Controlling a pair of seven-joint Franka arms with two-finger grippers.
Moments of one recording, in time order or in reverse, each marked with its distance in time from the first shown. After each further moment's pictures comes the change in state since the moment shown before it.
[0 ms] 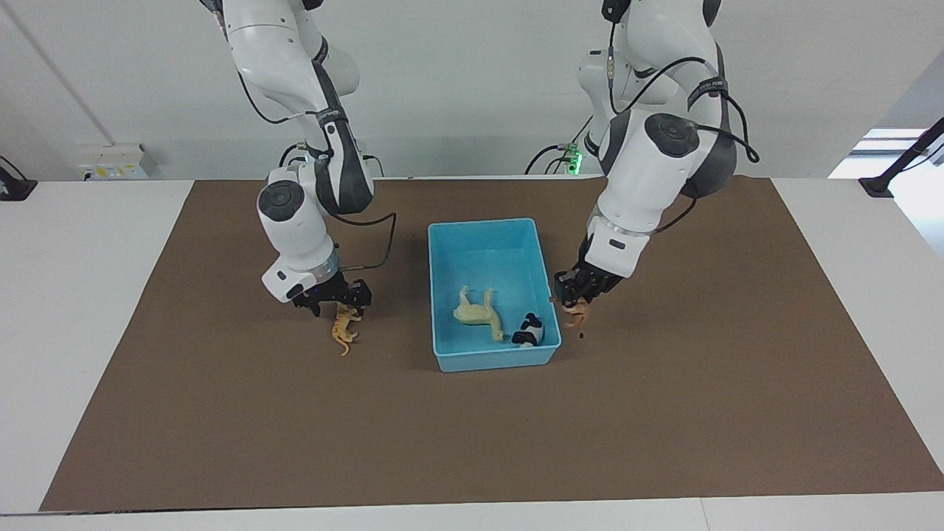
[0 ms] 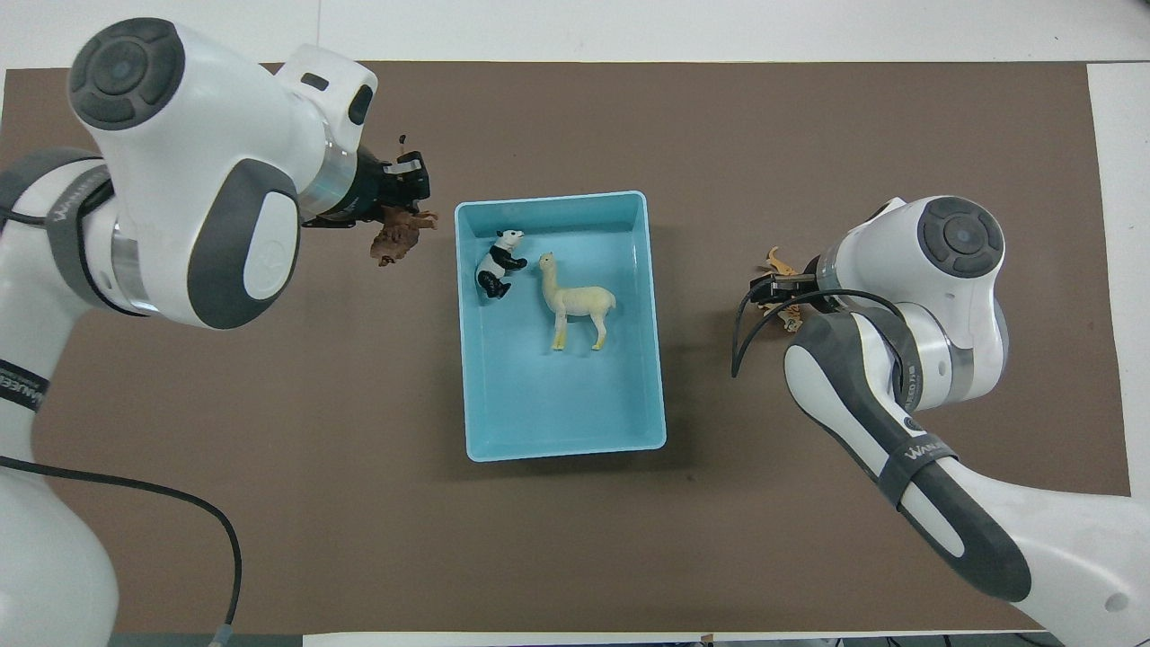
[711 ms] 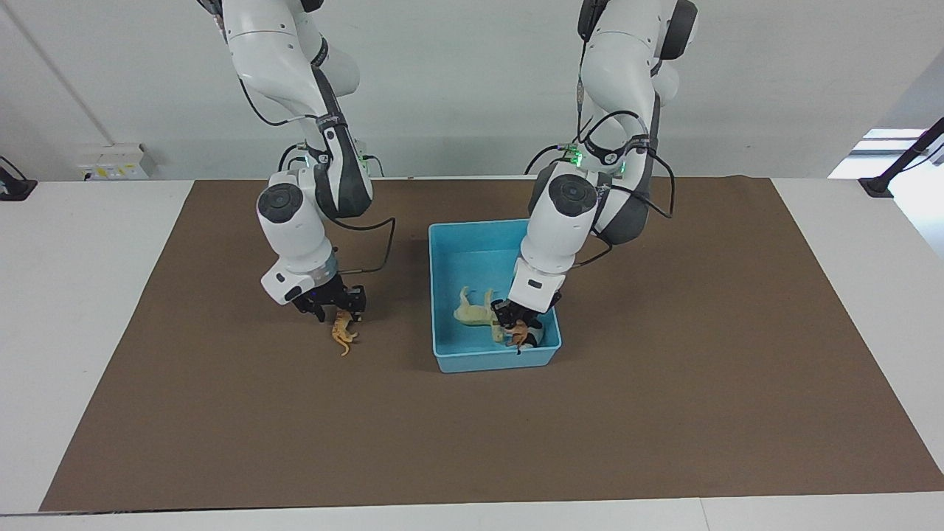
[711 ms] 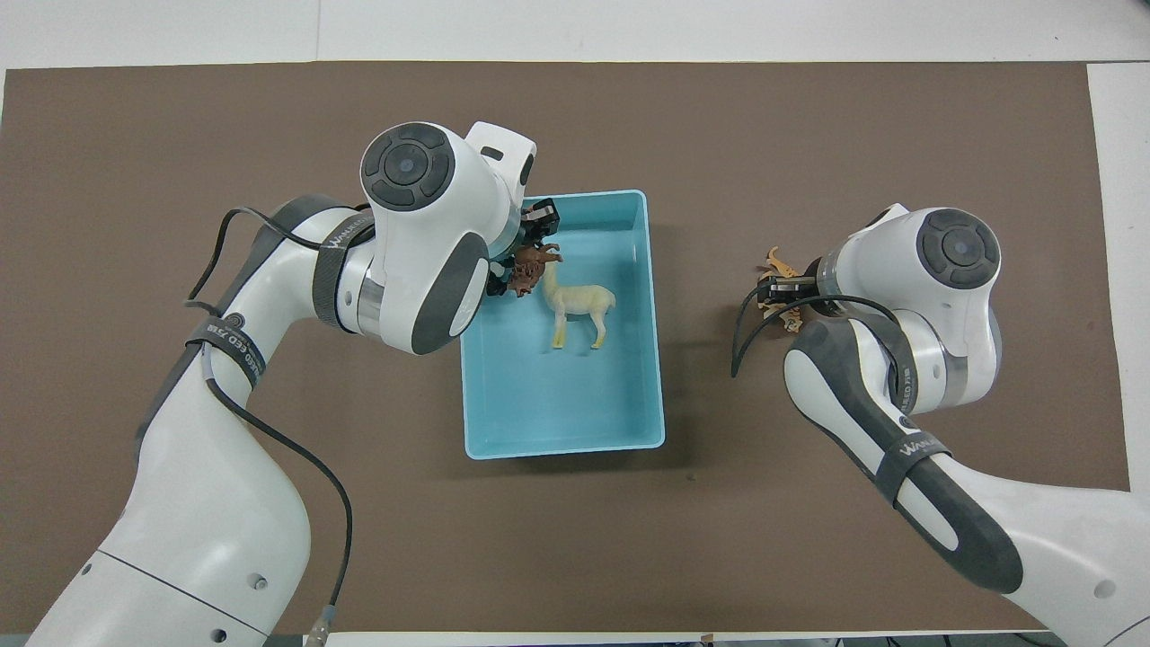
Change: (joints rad) left arm -0.072 0.117 0.012 -0.026 0.011 0.080 -0.050; right arm -0.005 0.004 -0.004 -0.018 0.001 0.041 0.001
